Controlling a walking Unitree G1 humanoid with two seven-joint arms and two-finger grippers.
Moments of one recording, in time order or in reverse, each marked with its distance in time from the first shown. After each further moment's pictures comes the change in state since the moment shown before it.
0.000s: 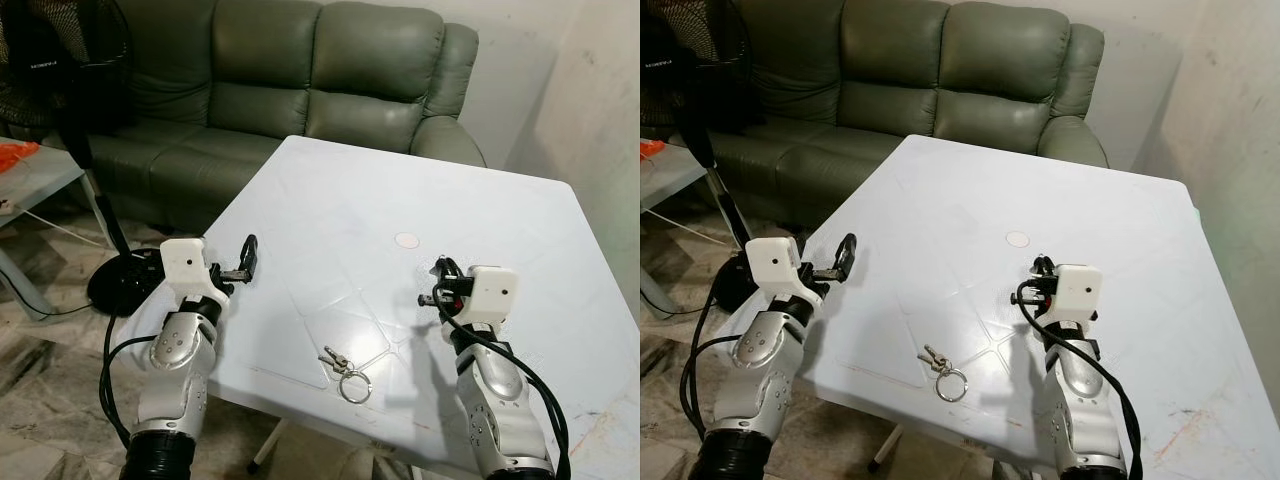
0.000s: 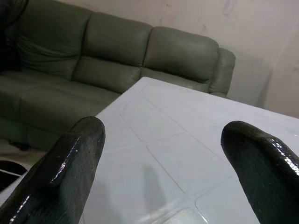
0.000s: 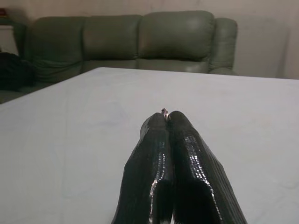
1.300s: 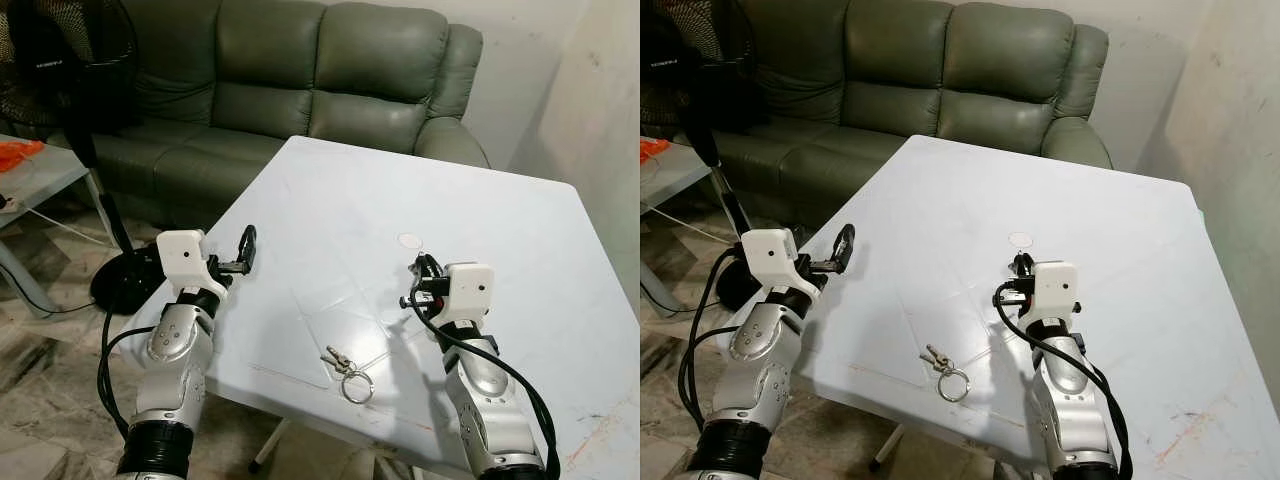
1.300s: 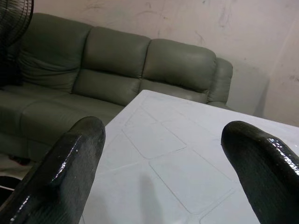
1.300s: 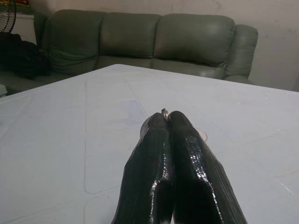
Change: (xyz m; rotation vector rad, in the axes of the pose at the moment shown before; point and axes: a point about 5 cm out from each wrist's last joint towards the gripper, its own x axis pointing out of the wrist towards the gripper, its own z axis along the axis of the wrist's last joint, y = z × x) left arm 0.006 0.004 0.011 0.035 -0.045 -0.023; right arm 0.003 0.009 0.000 -0.071 0.002 0.054
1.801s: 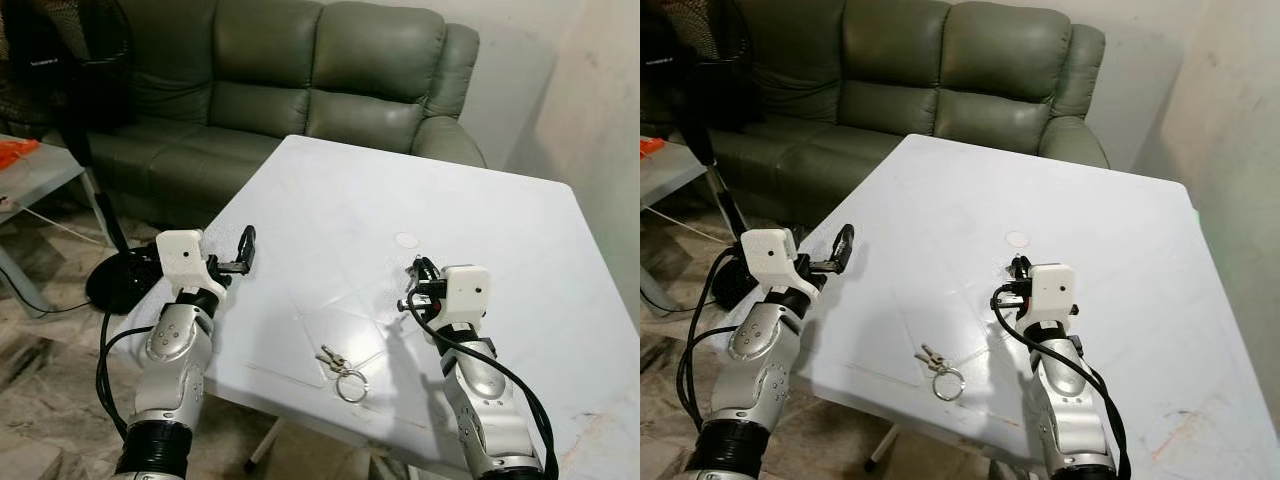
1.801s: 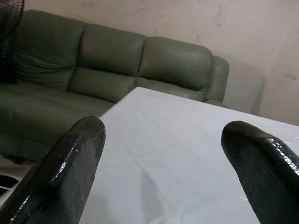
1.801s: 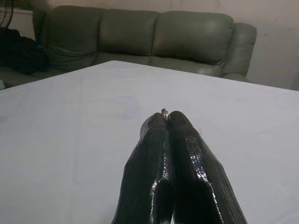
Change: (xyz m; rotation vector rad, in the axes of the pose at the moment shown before) left arm 0.001 0.000 -0.001 0.005 0.005 0.000; right arm -0.002 0.002 -0.002 -0.003 0.010 0.010
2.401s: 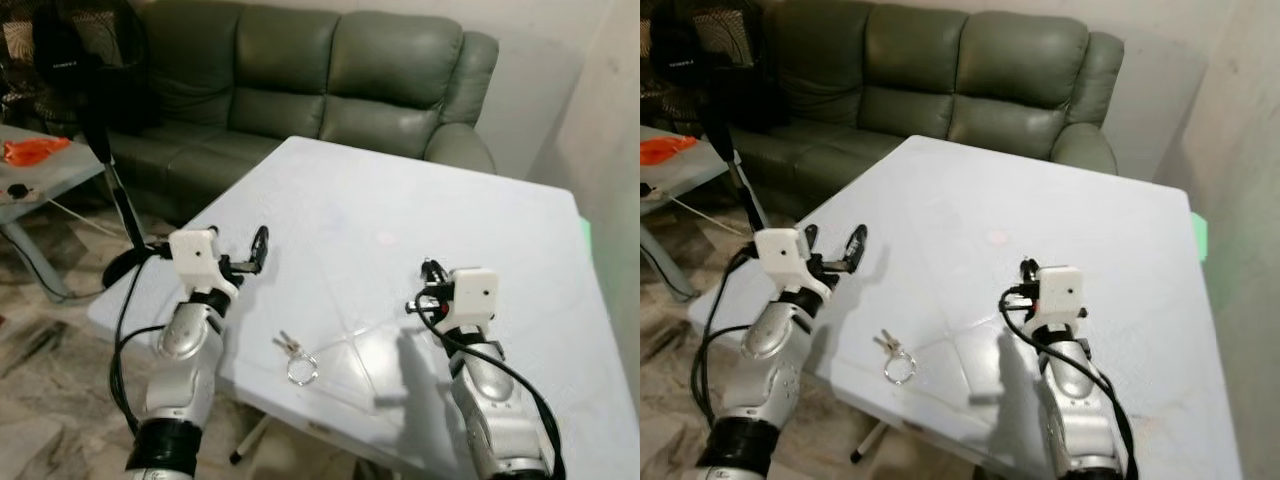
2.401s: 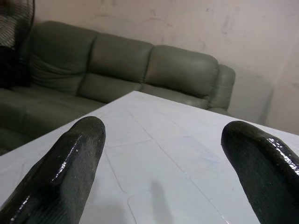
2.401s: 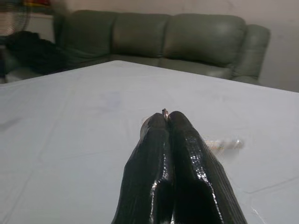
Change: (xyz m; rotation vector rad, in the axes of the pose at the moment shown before) left arm 0.002 -0.002 0.000 -0.032 -0.007 -0.009; right arm -0.001 0.001 -0.002 -0.001 0.008 0.006
